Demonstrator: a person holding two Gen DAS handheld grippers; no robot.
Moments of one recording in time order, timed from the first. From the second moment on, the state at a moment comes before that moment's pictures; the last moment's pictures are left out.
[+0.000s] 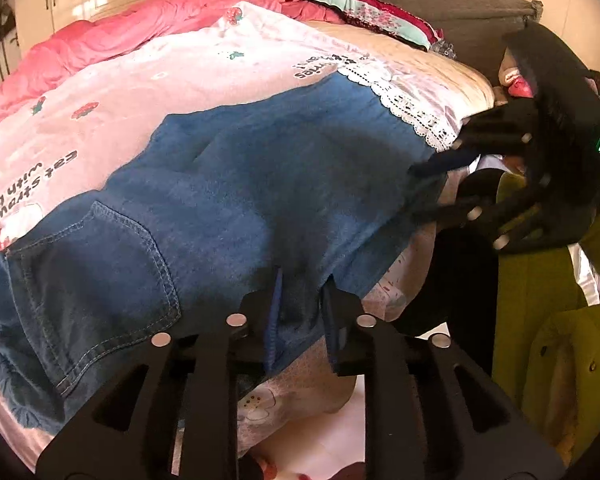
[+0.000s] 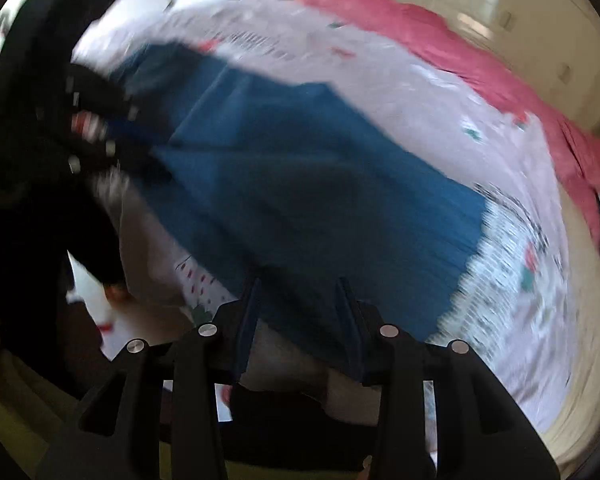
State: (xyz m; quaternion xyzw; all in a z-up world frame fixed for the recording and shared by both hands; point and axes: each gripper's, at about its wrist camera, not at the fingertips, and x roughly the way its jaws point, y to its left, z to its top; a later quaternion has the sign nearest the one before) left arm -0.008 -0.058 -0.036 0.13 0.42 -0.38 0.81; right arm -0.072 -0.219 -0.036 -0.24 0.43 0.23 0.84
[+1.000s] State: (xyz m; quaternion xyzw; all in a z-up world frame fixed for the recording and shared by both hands) left arm 0.018 0.109 0.010 -0.02 0.41 -0.09 0.91; right arm -0.013 -0.274 -0.019 -0.02 0.44 0.22 0.87
